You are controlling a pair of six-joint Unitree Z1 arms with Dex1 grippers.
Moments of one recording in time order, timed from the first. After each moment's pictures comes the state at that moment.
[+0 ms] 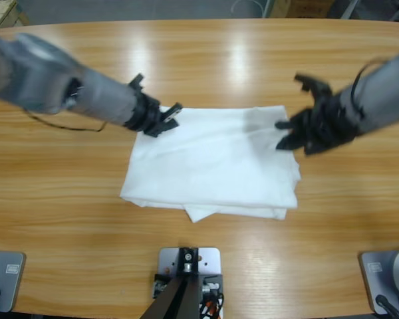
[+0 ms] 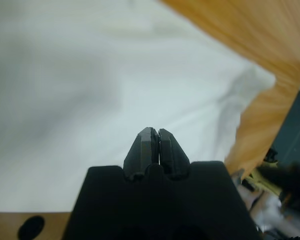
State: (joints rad) arm 0 -0.79 1.94 -1.06 0.08 -0.23 -1.13; arm 1 0.60 1.63 -0.93 0.56 0.35 0.41
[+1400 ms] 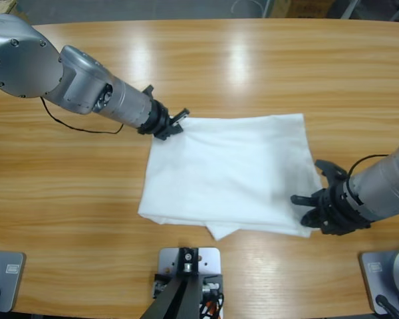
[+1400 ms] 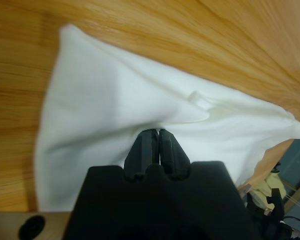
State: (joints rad) arm 0 -0.77 2.06 -1.10 0.09 -0.25 -1.16; arm 1 0.75 1.63 -0.64 0.55 0.28 0.83
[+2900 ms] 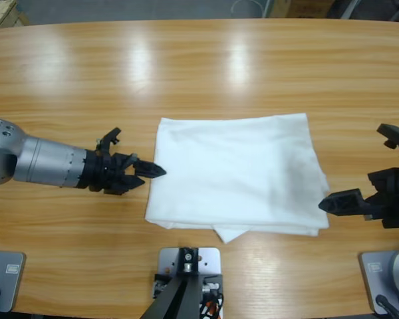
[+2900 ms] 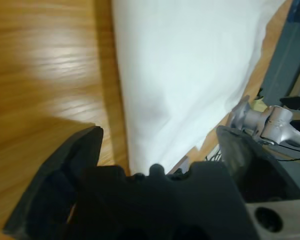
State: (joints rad) arm 0 -0.73 1.83 -0.45 -0.49 -0.55 -0.98; arm 1 0.77 1.26 -0.83 0.84 0.18 0.73
